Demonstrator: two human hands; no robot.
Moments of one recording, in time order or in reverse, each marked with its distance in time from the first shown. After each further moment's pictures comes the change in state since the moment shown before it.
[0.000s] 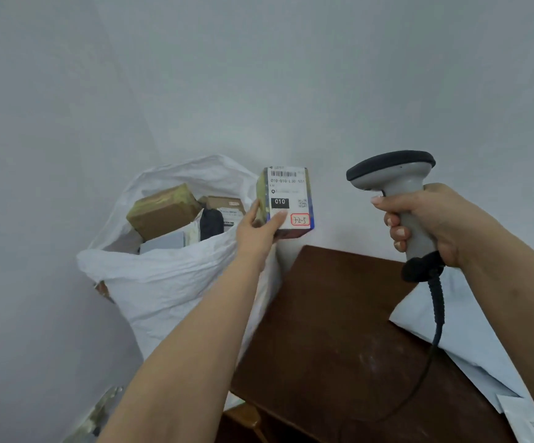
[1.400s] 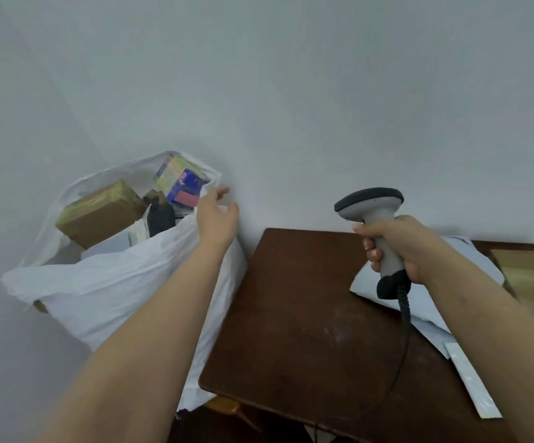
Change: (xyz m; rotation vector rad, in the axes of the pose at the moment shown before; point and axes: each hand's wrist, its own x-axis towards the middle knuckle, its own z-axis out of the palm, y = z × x) left_hand 0.026 -0.011 0.014 0.717 0.103 0.307; right_hand 0.022 0.078 -0.042 0.112 0.136 0.224
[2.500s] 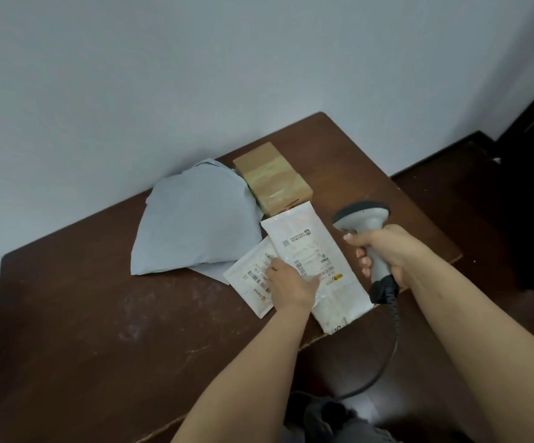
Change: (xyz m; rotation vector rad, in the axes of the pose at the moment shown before) left_hand -0.423 0.105 0.353 0.367 -1.095 -0.177; right_hand -0.117 0.161 -0.341 0.303 0.675 0.400
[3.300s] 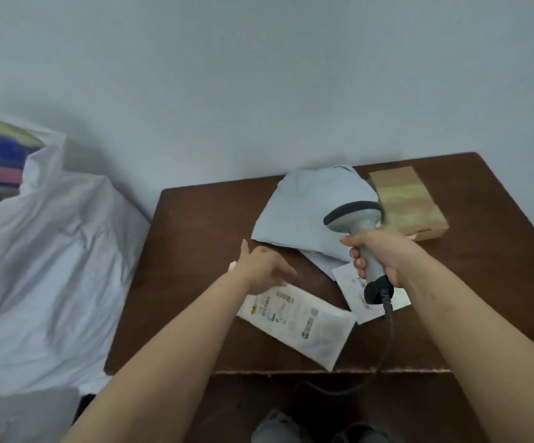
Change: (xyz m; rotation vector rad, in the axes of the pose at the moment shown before) left_hand 0.005 -0.147 -0.245 0.563 -0.176 0.313; right_hand -0.041 -0.011 0.193 -0.301 -0.360 -0.109
